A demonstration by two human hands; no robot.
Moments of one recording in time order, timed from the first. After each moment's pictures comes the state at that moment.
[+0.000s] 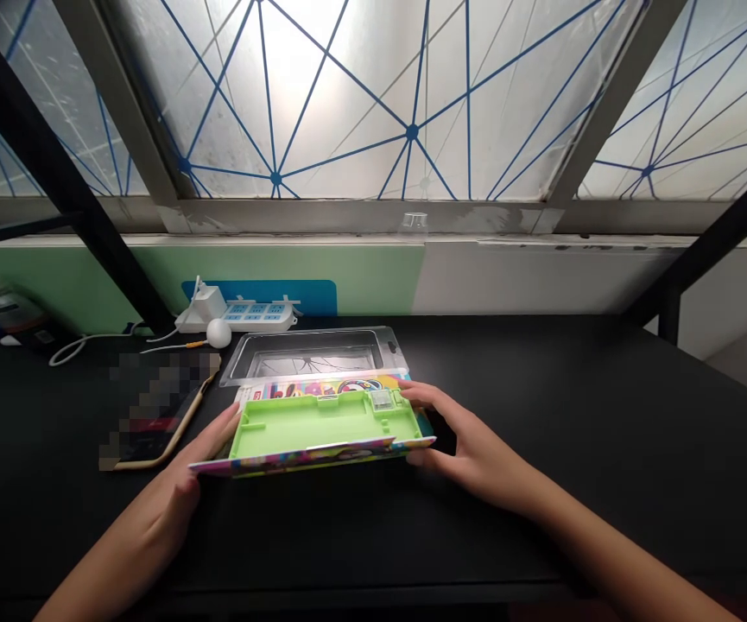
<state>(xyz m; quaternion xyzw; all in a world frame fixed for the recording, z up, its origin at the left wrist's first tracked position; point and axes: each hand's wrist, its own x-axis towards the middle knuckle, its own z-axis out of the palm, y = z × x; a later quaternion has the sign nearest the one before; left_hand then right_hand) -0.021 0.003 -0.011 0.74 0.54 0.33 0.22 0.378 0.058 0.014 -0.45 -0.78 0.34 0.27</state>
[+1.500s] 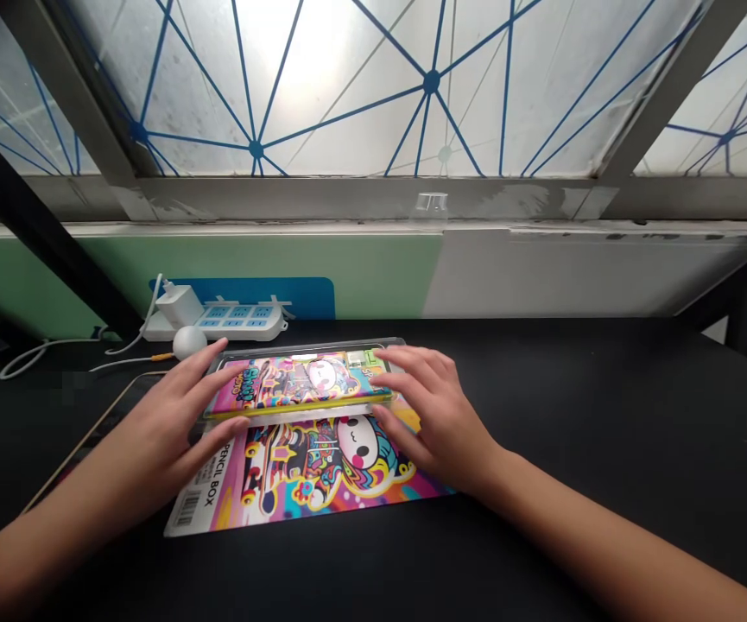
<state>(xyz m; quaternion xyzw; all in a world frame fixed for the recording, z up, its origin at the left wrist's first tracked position) -0.010 0.109 0.025 0.82 0.53 0.20 -0.06 0.334 0.140 0.012 -0.34 -0.87 -0.03 0.35</state>
